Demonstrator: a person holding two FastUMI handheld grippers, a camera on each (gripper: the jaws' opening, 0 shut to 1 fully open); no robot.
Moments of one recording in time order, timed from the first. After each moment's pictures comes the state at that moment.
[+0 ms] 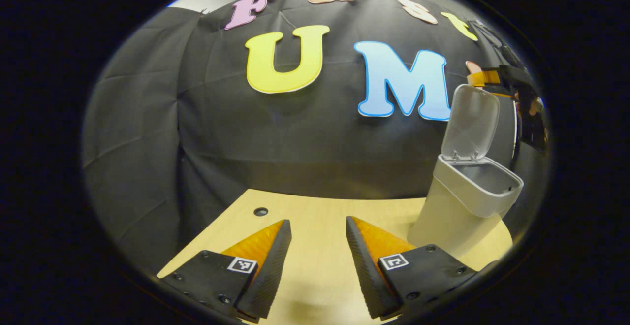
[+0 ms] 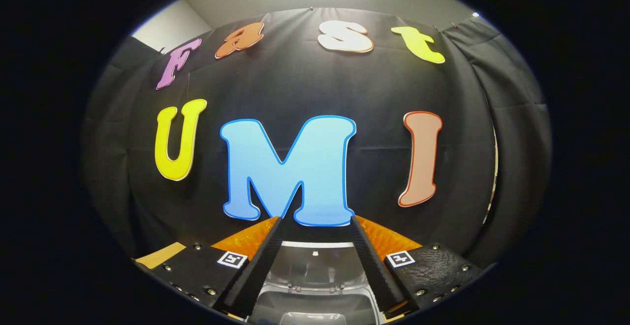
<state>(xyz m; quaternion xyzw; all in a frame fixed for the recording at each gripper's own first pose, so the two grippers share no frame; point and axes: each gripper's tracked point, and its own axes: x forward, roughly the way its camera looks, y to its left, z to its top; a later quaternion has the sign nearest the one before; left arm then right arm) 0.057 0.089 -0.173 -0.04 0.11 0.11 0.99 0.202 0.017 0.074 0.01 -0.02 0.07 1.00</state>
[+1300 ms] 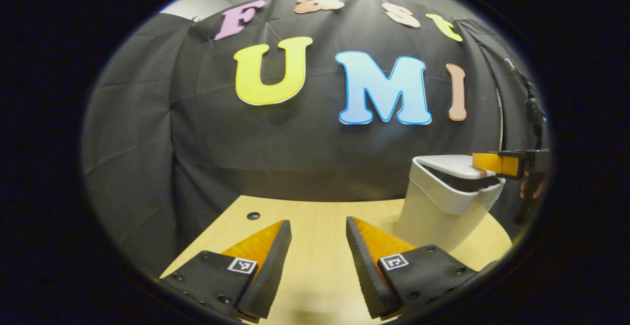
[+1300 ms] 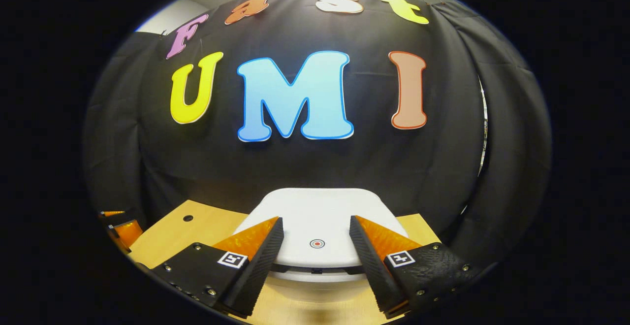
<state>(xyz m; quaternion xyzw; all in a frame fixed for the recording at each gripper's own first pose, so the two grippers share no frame) 0.025 0.056 -0.154 -0.02 0.09 0.08 0.99 0.107 0.013 -0.089 0.00 0.11 0.08 0.99</state>
